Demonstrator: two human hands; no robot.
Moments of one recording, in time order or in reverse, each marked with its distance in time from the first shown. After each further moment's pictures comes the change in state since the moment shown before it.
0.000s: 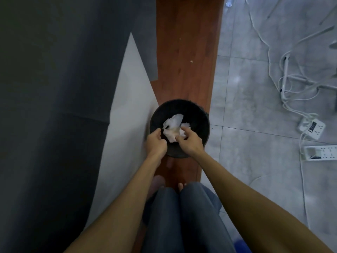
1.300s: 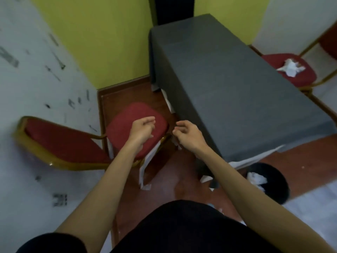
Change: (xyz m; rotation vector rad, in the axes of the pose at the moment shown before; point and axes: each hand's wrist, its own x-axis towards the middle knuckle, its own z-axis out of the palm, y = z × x) left_hand -0.528 -0.195 -0.430 -0.781 0.782 -0.018; right_hand -0.586 -0.224 0.170 -0.385 -0.707 -0.755
